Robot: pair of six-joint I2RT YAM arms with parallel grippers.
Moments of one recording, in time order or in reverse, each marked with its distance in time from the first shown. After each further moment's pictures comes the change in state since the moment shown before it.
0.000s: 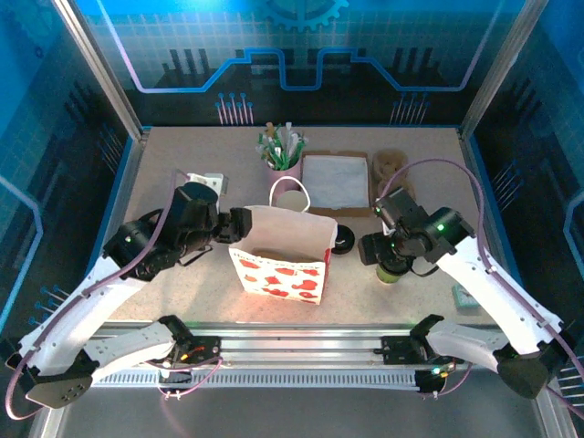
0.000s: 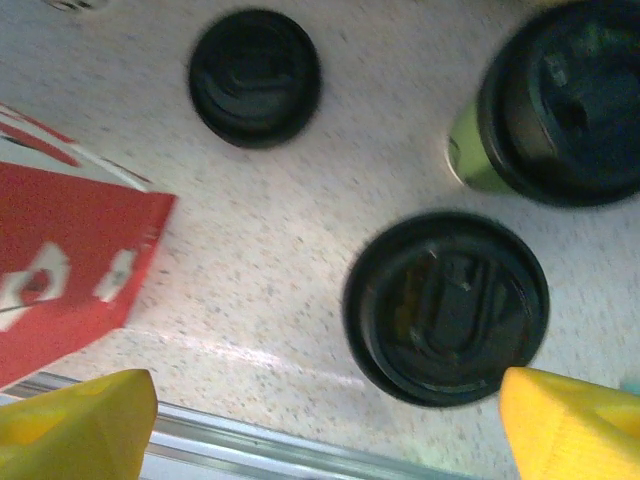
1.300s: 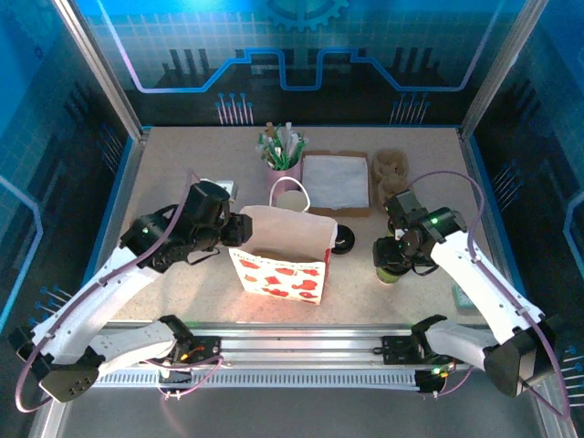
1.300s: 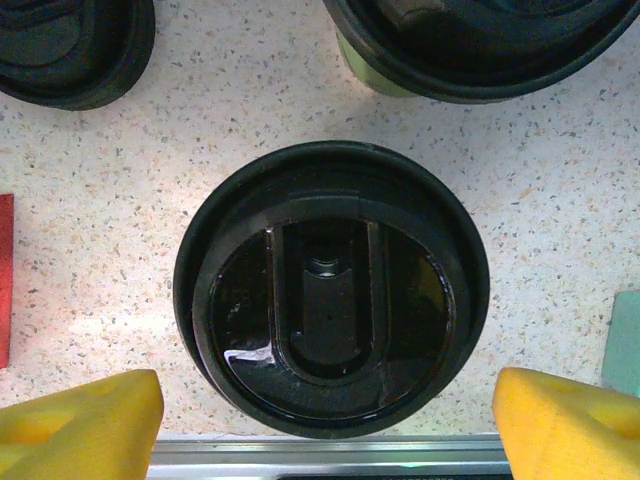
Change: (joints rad) left arm 0.031 0.060 -0.038 -0.020 0.109 -0.047; right arm -0.196 0.042 -0.156 0.050 -0.035 0.006
